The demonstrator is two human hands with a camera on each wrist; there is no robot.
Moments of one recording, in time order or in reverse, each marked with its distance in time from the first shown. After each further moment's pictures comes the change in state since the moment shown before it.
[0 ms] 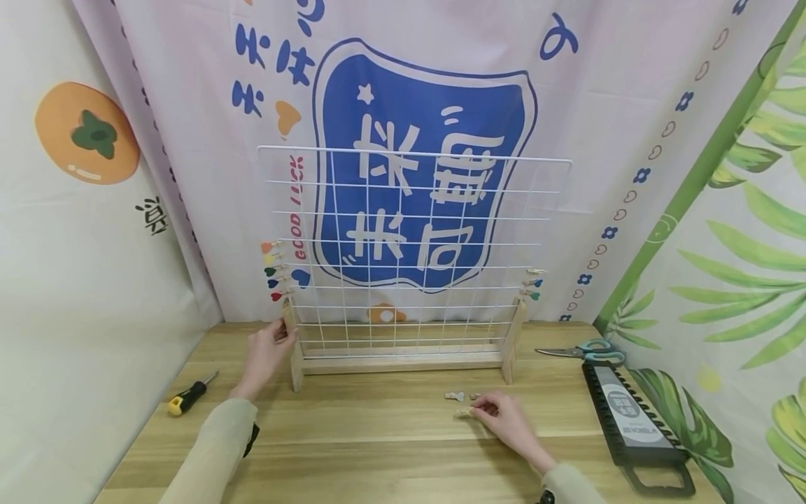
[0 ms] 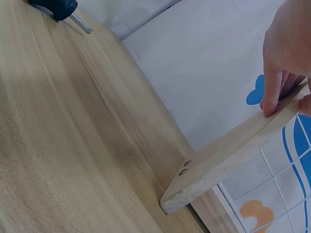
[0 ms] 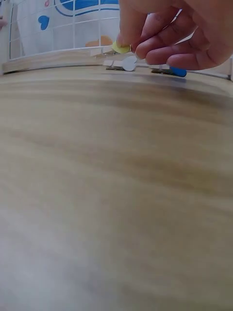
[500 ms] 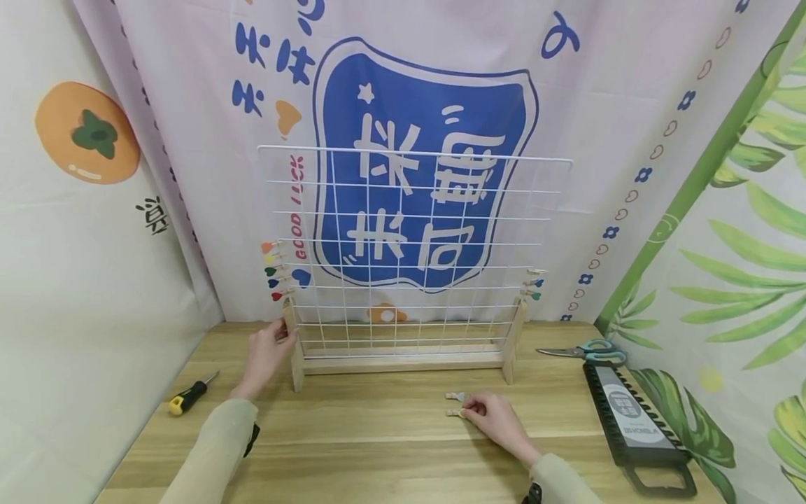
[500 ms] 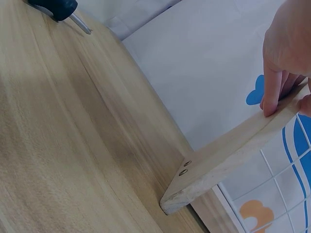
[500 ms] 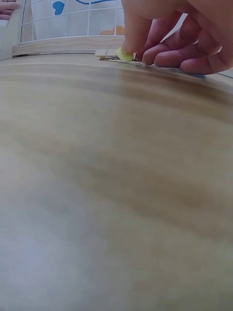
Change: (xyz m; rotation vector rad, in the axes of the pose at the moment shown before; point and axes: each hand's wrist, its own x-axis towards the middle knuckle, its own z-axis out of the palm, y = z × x) left_hand 0.000 0.000 0.001 -0.001 0.013 0.008; right_hand 0.010 -0.002 0.017 -0.062 -0.050 -0.051
